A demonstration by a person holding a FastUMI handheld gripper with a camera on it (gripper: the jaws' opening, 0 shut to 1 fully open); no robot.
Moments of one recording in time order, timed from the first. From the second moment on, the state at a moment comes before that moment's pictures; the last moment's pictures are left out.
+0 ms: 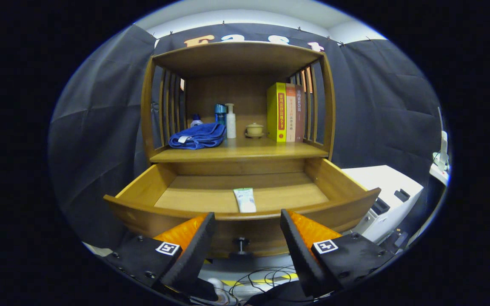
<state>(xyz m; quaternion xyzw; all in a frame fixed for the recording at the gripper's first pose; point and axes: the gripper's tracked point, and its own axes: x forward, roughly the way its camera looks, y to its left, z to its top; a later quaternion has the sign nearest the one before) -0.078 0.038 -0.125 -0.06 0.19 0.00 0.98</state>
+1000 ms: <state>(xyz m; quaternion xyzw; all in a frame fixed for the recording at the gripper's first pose) 0.080 0.044 -0.159 -0.06 0.40 0.03 0.92</state>
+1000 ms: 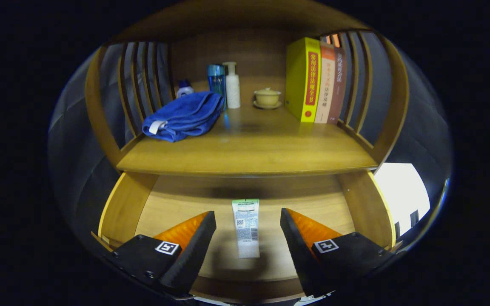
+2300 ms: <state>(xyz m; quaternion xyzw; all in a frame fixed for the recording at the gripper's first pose) 0.101 0.053 -0.209 -0.03 0.59 0.01 0.81</state>
